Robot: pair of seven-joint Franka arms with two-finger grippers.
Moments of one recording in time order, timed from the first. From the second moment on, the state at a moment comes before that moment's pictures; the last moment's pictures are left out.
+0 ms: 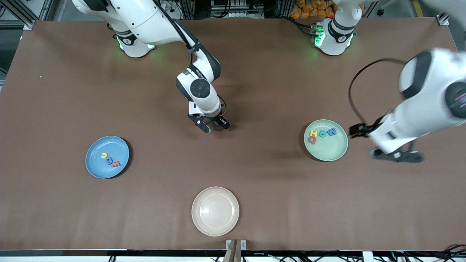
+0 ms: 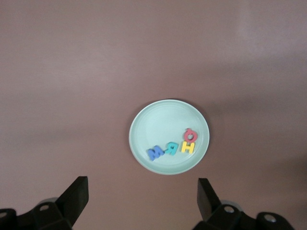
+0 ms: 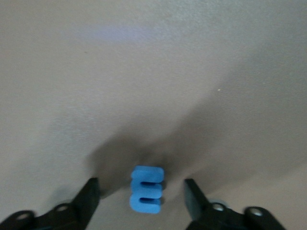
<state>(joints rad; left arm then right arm) 0.16 0.31 -0.40 -1.41 0.15 1.62 -0.13 0.64 0.62 0.12 -1.91 0.05 2.58 1.47</state>
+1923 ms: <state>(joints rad) -0.04 0.15 0.04 -1.41 -0.08 1.55 0.03 -0.04 0.51 0.03 -1.80 -0.04 2.17 0.44</state>
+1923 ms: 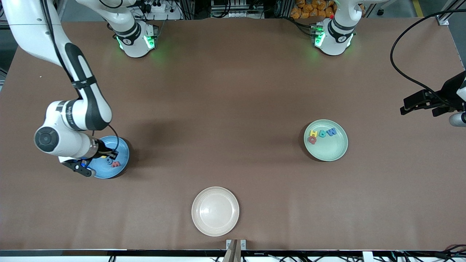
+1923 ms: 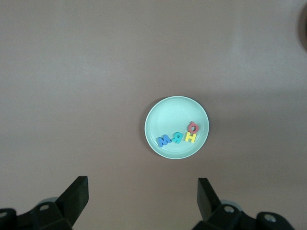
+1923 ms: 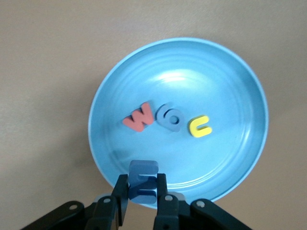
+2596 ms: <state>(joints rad) -0.05 0.15 0.02 -1.41 -0.08 1.55 0.03 -0.10 0.28 0.04 -1.77 -0.04 1.99 -0.01</state>
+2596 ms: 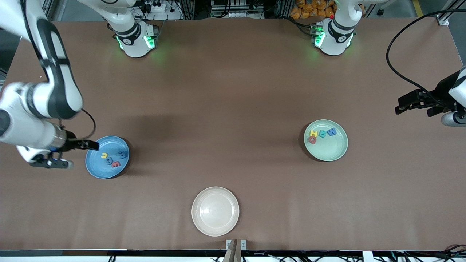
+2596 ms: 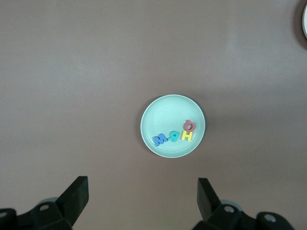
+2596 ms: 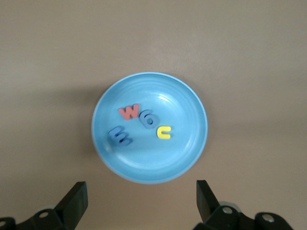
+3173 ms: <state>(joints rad) -0.05 0.15 0.00 -1.41 -0.05 1.55 0.03 -0.02 0.06 0.03 -1.50 -0.04 1.62 -0.06</state>
